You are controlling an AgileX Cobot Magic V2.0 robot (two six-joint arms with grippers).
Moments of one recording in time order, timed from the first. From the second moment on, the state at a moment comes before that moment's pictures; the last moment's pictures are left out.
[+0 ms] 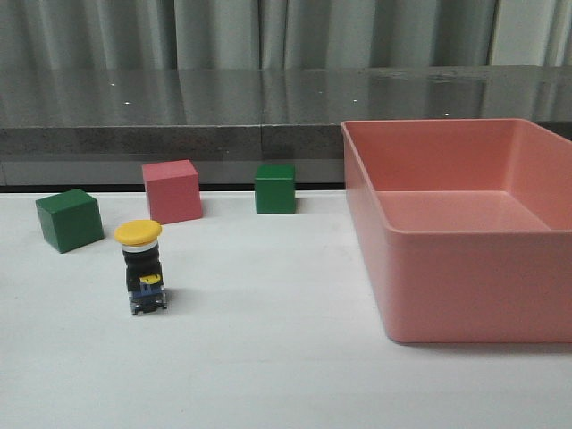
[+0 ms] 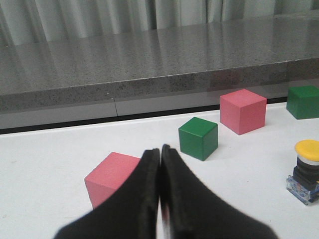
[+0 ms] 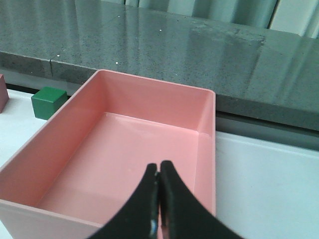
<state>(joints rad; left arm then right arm) -0.04 0.04 -0.03 0.05 0.14 0.00 0.08 0.42 -0.30 0.32 0.14 -0.44</state>
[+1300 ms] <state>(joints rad) -0.04 0.00 0.00 0.11 0.16 -0.14 0.08 0.42 -0.29 0.32 0.13 -0.44</state>
